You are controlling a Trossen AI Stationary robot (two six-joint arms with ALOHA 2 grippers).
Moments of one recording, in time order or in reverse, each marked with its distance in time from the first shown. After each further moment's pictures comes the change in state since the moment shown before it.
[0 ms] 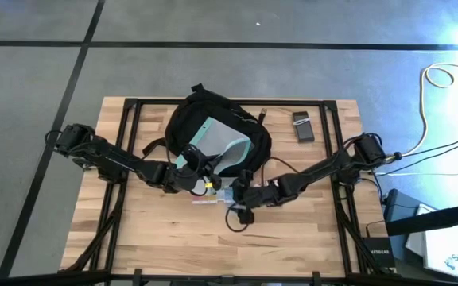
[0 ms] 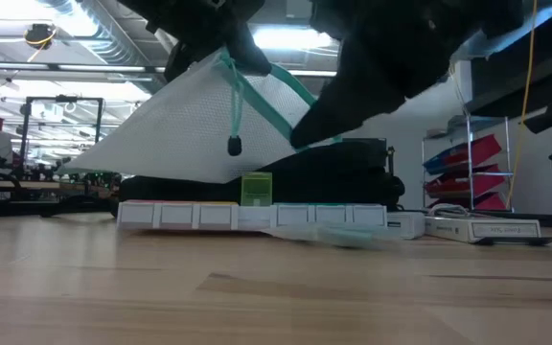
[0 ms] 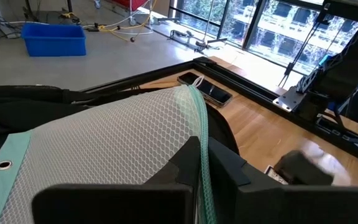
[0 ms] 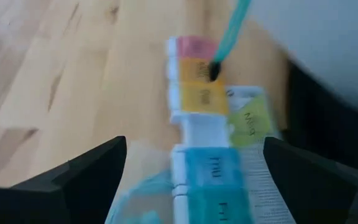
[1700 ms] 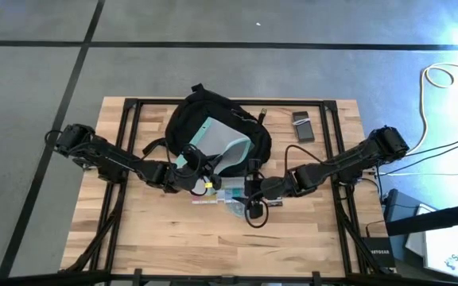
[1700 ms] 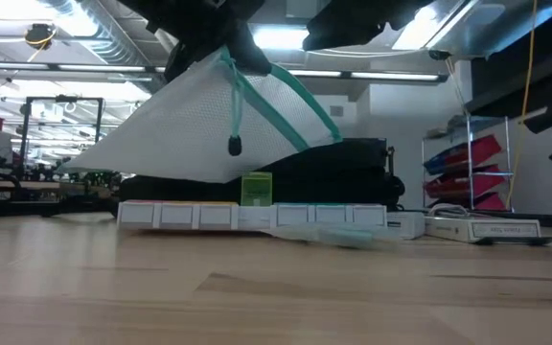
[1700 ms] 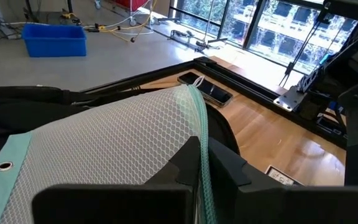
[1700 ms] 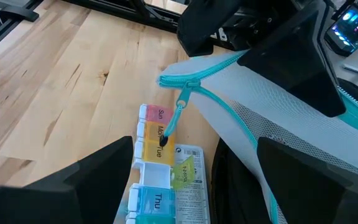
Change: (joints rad) left arm 0.002 0.000 0.001 -0.001 0.000 0.006; right arm 0.015 -0.255 0.000 -0.060 0.126 -0.227
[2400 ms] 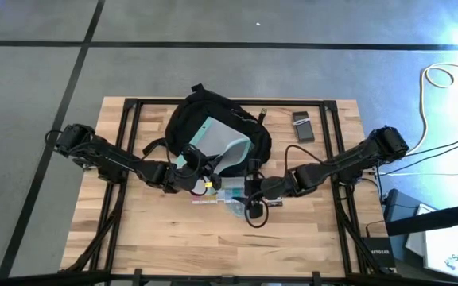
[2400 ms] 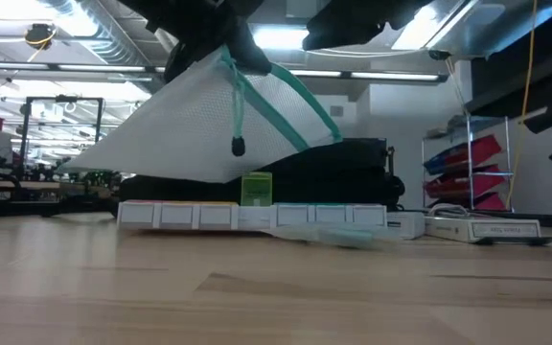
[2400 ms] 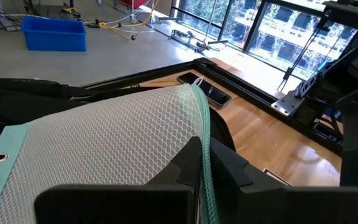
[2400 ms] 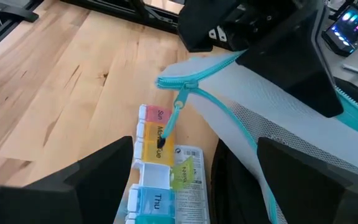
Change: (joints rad) left arm 0.000 0.000 0.000 0.001 0.000 -0.050; right arm 0.000 0.000 0.000 0.001 0.000 0.000
